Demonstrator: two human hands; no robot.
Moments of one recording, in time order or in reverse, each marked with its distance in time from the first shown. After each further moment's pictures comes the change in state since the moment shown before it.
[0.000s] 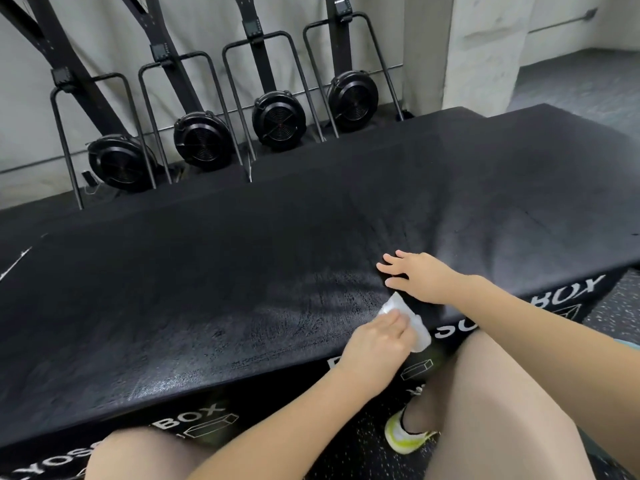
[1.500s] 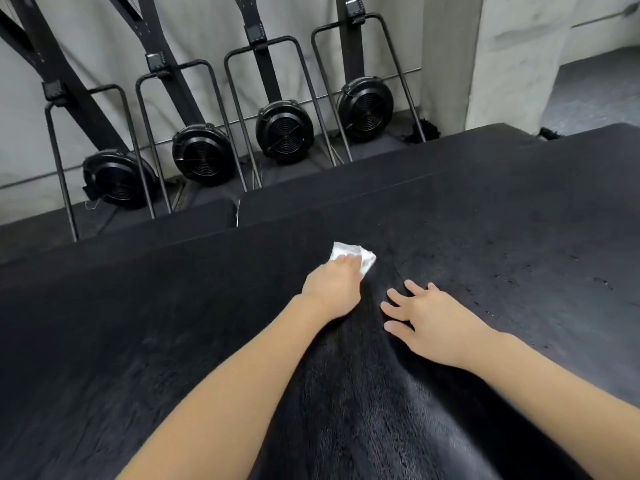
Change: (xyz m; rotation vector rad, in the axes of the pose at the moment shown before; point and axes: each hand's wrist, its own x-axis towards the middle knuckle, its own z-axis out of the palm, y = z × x) left_hand 0.188 -0.274 0.008 0.047 -0.307 -0.618; right_hand 0.137 0.045 -0.047 -0.179 -0.013 -0.043
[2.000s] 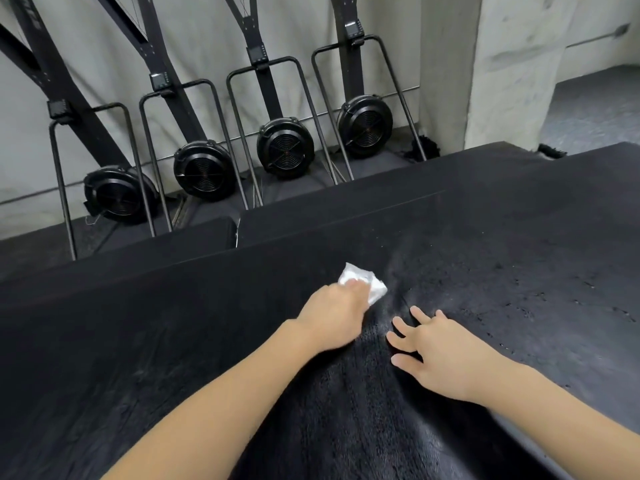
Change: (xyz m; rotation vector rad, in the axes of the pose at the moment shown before) left_hand -0.002 -0.012 -0.011 -0.058 0.003 0.197; right_hand 0.006 0.001 -0.011 0.026 -0.156 -0.008
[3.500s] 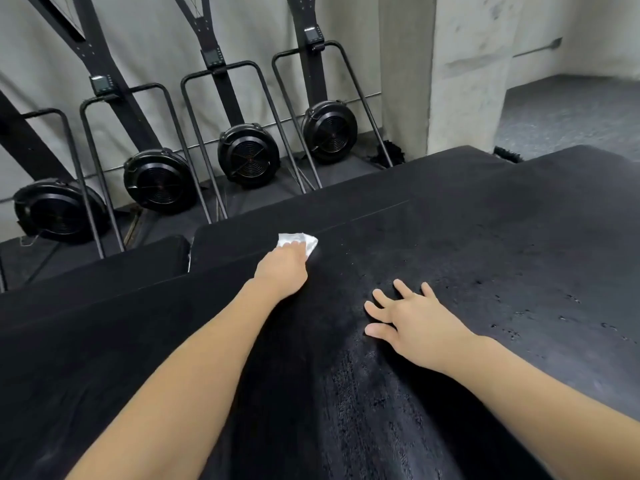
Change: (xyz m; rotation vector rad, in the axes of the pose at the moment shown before) left_hand 0.136 -0.090 0.001 0.098 0.030 -0.296; right_hand 0.070 0.051 -0.009 -0.030 0.119 0.159
